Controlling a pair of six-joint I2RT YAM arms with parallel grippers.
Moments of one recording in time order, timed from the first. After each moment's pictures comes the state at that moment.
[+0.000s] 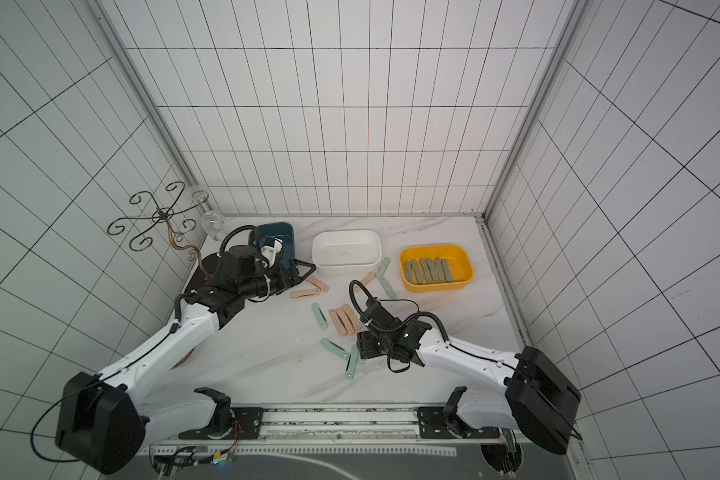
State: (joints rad) left arm -0.34 1.21 0.86 -0.16 0.52 -0.74; right arm 0.94 1.27 0.66 -0.44 0.06 0.66
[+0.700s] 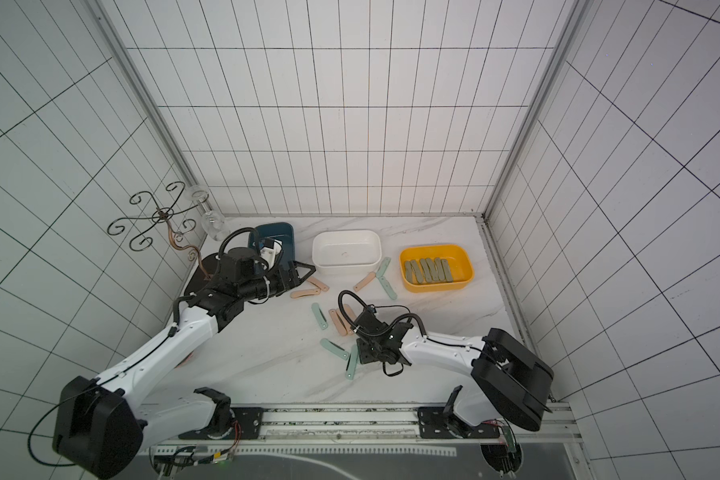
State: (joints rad) left arm -0.35 1.18 0.84 -0.15 0.51 -0.75; right arm 0.97 1.42 0.66 -0.40 0.15 0.67
